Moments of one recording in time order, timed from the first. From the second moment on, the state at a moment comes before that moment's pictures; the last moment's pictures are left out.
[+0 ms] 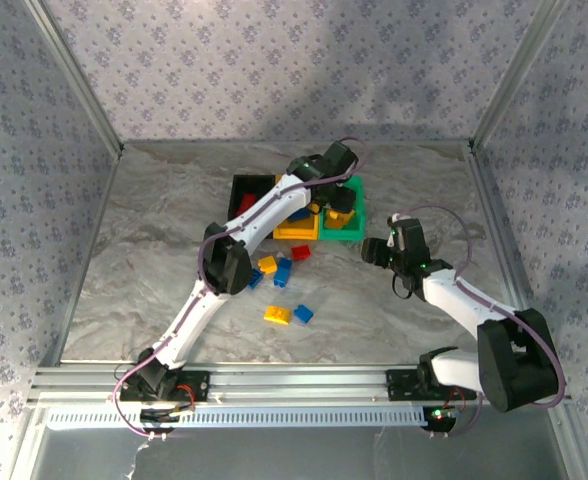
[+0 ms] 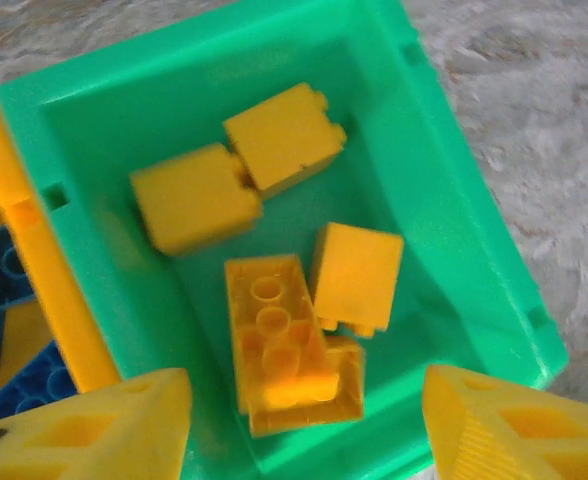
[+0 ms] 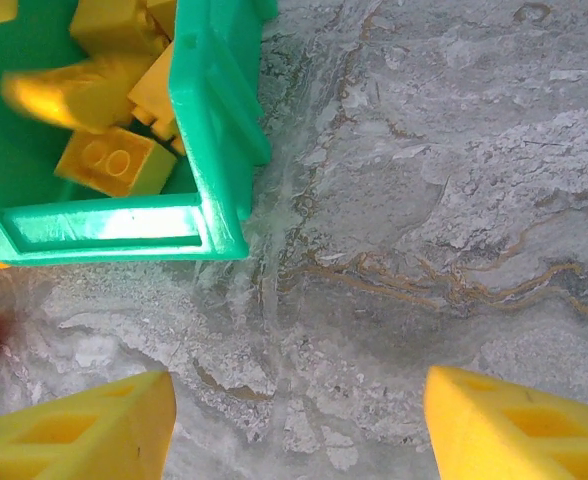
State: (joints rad) left arm -0.79 2.55 2.60 -1.08 -0.06 -0.34; right arm 0.29 1.24 0.56 -0.07 0.01 0.38
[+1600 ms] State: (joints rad) left arm -0.61 1.34 0.73 -0.46 -0.19 -0.59; right arm 1.04 1.76 1.06 -0.40 -0.15 0.10
